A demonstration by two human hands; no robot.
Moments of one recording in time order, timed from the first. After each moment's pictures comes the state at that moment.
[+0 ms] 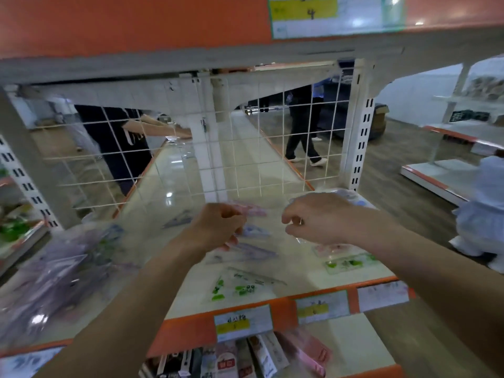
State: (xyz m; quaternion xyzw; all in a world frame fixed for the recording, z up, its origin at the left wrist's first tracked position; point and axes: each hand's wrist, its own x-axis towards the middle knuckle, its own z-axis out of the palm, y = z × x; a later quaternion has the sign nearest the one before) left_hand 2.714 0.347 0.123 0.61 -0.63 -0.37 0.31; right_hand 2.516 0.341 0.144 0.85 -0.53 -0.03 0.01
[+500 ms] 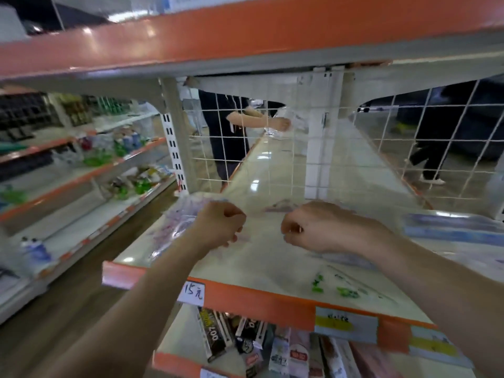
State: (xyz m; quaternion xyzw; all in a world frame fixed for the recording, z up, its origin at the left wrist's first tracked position) left_hand 2.852 0.408 0.122 0.73 -0.50 -0.26 0.38; right_hand 2.669 0.341 0.138 0.94 -0.35 0.00 -0.04
